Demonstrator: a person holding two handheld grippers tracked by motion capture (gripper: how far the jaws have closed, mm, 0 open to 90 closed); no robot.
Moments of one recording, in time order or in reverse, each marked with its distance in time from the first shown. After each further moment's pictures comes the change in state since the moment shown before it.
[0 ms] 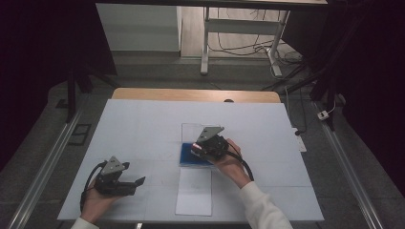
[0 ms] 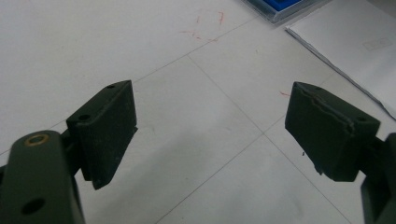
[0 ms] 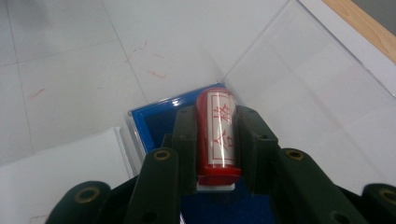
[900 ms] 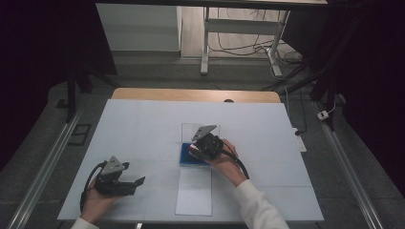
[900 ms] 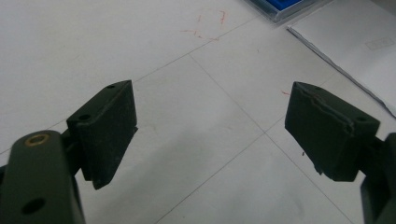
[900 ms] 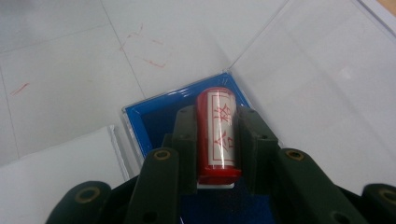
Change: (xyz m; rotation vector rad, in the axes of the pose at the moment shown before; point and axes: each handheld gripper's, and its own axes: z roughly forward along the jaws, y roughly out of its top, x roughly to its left) left arm 0.000 0.000 0.001 0.006 0.005 0.003; right arm -0.001 0.005 0.018 0.086 0.018 0.028
